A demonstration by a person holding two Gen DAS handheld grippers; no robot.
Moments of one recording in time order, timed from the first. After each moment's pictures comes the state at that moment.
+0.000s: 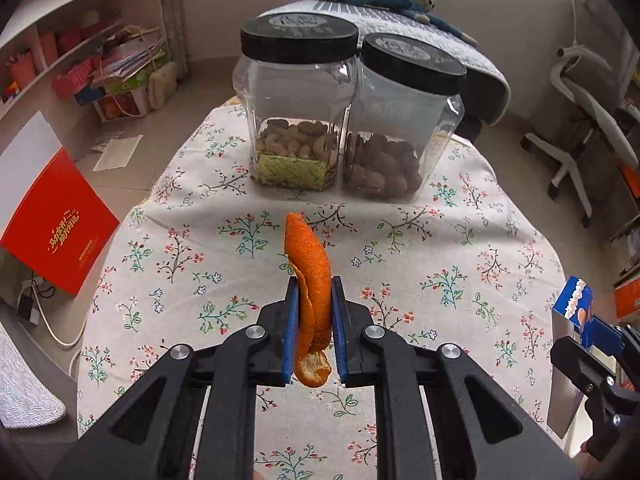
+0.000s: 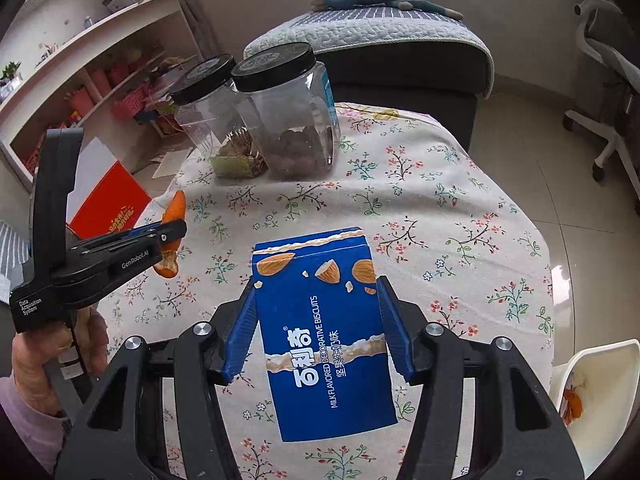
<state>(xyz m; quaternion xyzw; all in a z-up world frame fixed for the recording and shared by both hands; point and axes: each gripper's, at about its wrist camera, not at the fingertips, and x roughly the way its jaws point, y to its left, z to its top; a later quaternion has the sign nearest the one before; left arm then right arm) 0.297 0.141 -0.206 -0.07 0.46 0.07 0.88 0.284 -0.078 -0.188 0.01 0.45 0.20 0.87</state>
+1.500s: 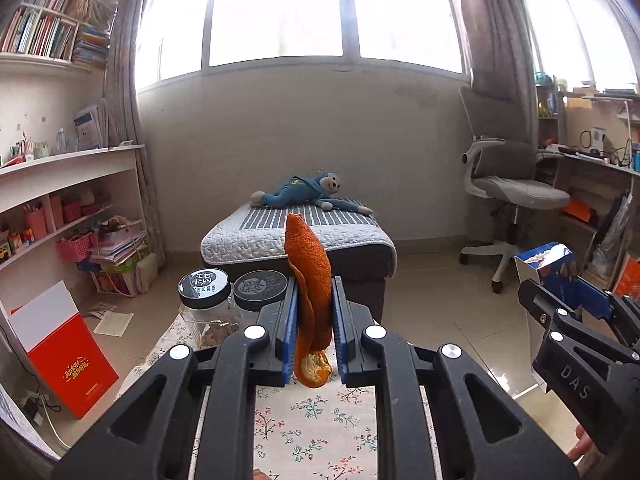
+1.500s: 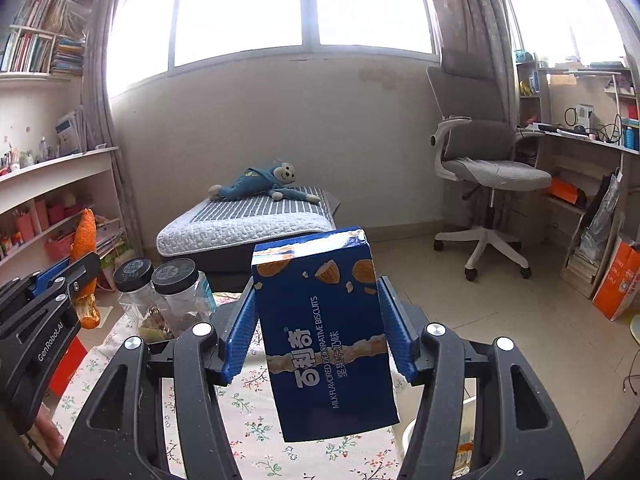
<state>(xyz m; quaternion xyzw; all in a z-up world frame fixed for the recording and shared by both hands) 0.196 -0.022 -0.057 0.02 0.16 0.01 0.99 0.196 -0.199 -0.078 0.03 0.17 -0.01 0.98</state>
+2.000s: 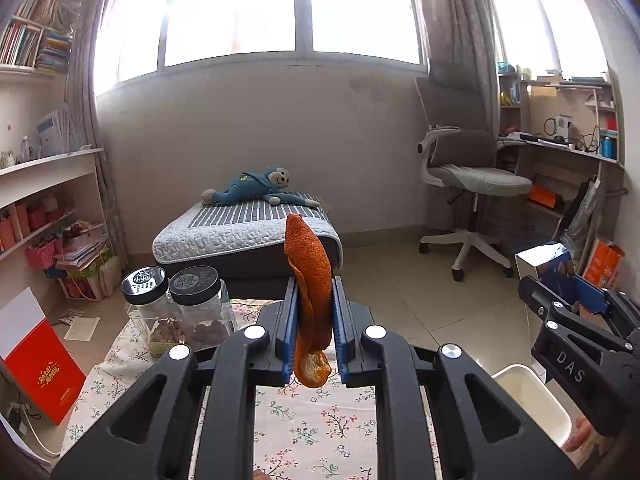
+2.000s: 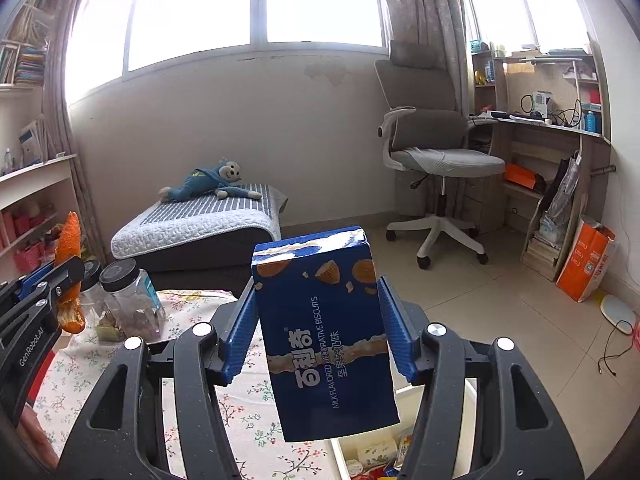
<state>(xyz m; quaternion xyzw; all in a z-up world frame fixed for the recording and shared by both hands) 0.189 -0.094 -0.063 0.03 0.17 -0.06 0.98 0.180 -0.273 -0.087 0.04 0.19 -0.09 0.98</state>
